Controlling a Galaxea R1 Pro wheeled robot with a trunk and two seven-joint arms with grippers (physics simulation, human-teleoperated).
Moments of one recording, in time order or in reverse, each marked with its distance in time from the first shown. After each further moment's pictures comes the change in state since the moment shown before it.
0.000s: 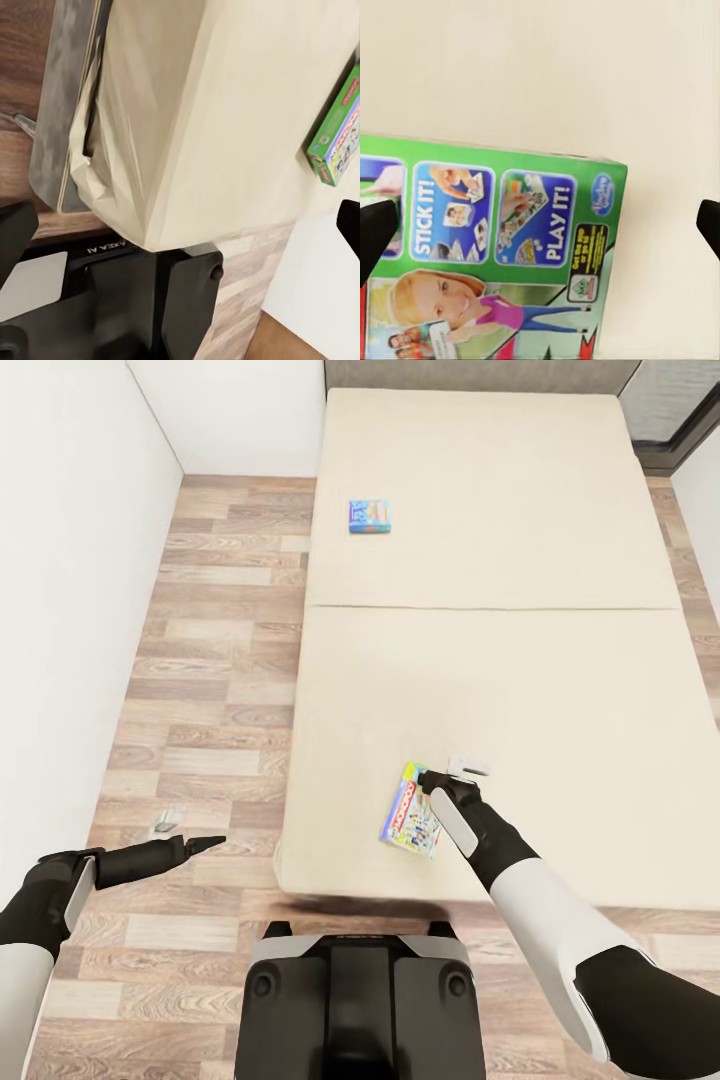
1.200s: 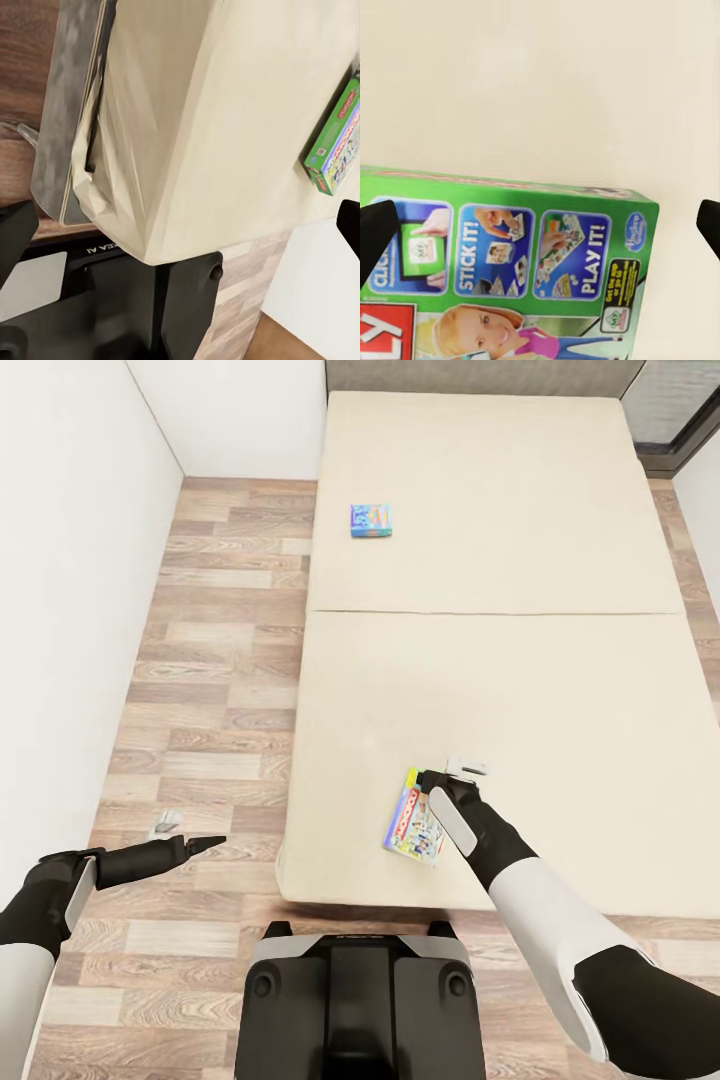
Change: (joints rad) left arm 0.000 -0.001 0.000 0.000 0.000 0.000 0.001; right arm -0.001 0.005 -0.002 -0.003 0.000 0.003 0.000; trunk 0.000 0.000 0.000
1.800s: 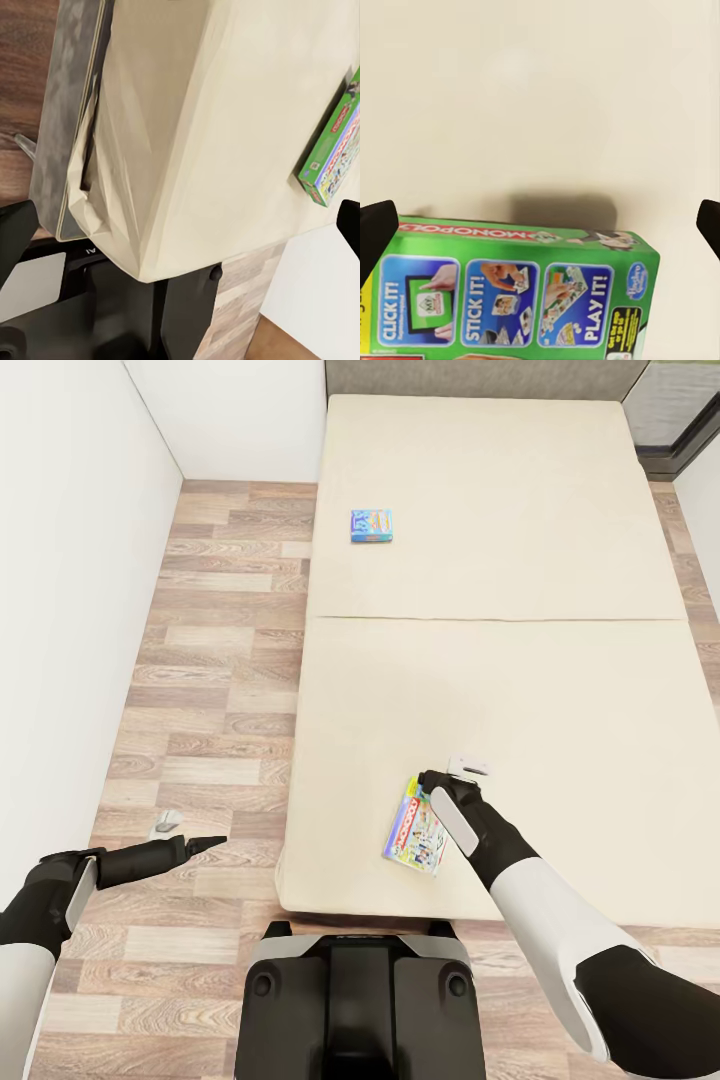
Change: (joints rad) left arm 0.000 -0.002 -0.001 0.000 0.001 -0.001 0.000; right arm 0.000 -0.006 -0.001 0.000 0.000 0.000 0.000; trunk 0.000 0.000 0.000
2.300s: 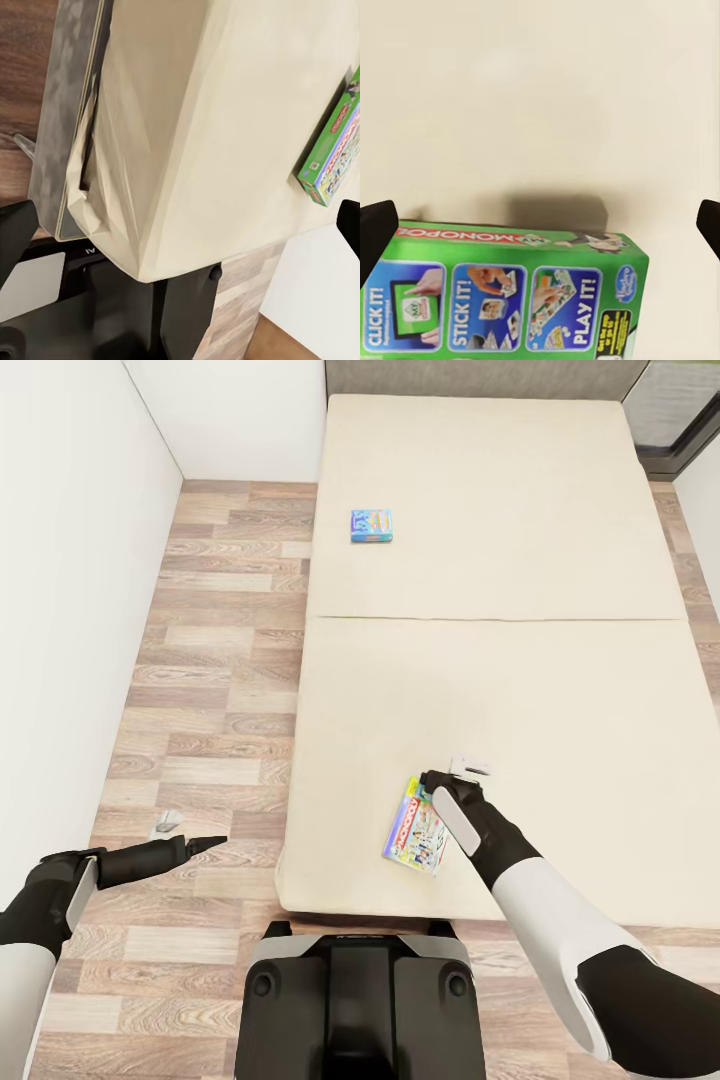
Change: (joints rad) left arm 0.000 -0.001 -0.001 0.000 0.000 0.000 0.000; right arm 0.000 -0.006 -0.005 0.001 -0.002 0.000 0.000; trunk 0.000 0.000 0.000
